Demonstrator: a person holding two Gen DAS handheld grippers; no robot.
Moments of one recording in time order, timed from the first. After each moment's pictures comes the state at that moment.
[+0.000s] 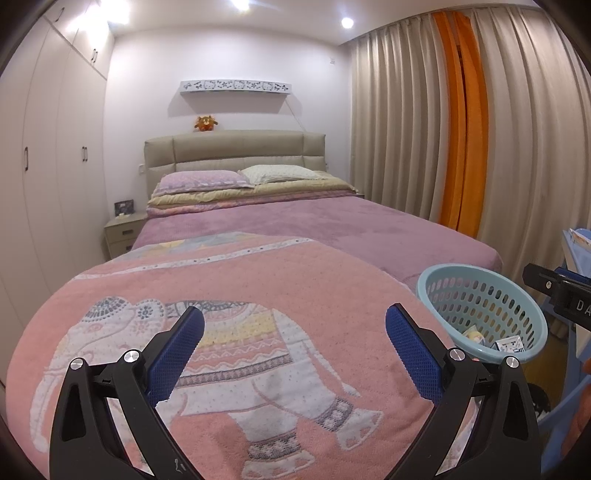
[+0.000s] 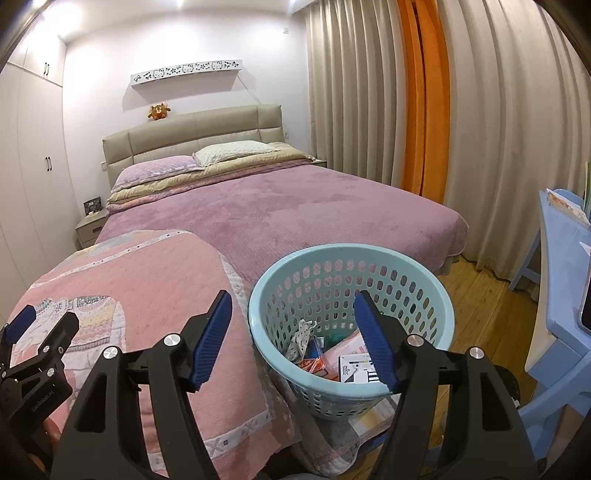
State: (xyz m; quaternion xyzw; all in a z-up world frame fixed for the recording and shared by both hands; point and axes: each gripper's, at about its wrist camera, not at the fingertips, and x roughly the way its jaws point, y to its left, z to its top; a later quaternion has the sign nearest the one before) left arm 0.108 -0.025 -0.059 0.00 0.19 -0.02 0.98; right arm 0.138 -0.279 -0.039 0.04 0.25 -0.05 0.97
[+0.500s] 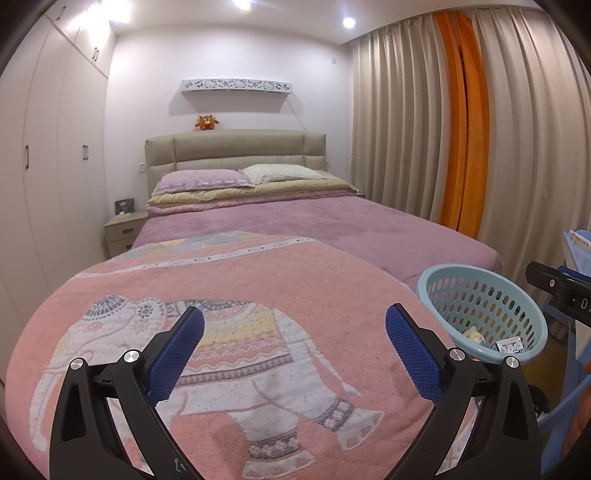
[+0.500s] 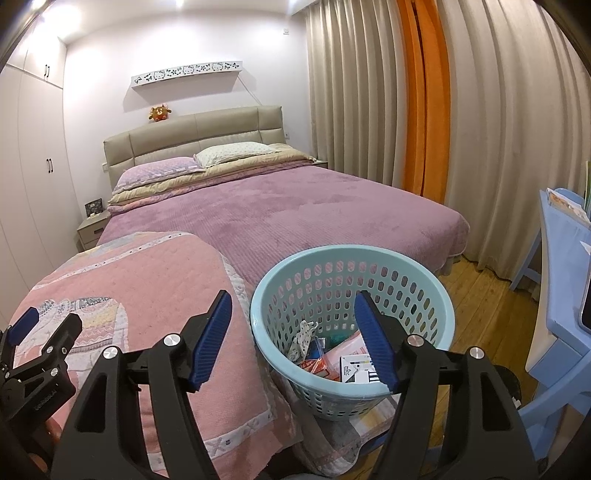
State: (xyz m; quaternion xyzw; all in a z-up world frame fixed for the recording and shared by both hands) left arm 0.109 -0.025 -0.059 0.00 0.19 -0.02 0.98; right arm 0.136 -0.282 -0.039 0.04 0.24 -0.05 0.97
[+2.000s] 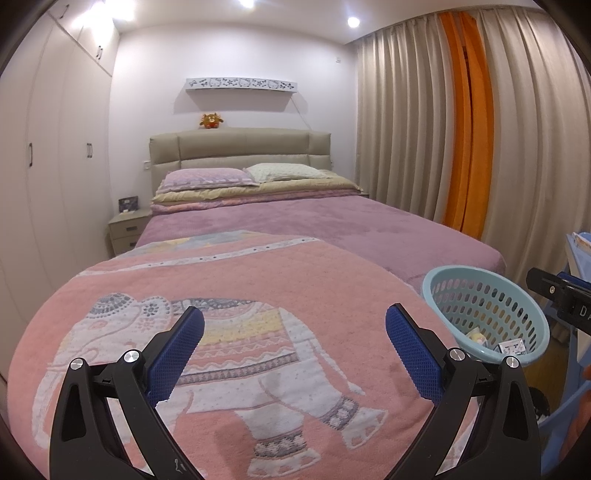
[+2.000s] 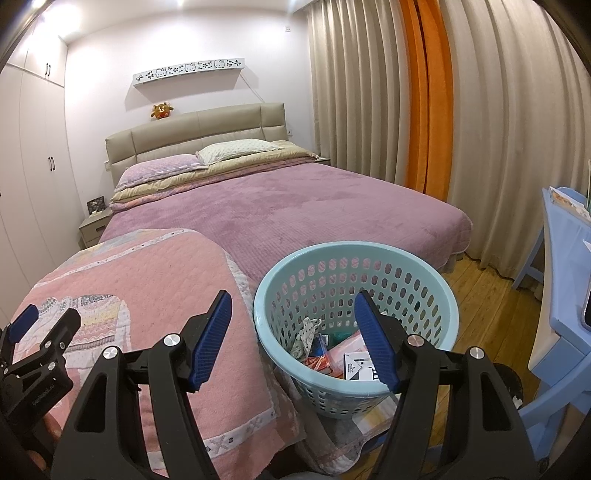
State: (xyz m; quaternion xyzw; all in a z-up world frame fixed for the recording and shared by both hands) left arm 0.107 -0.019 -0.059 0.00 0.20 -0.01 0.98; right arm 0.136 -0.277 -0.041 0.04 0.25 -0.05 0.97
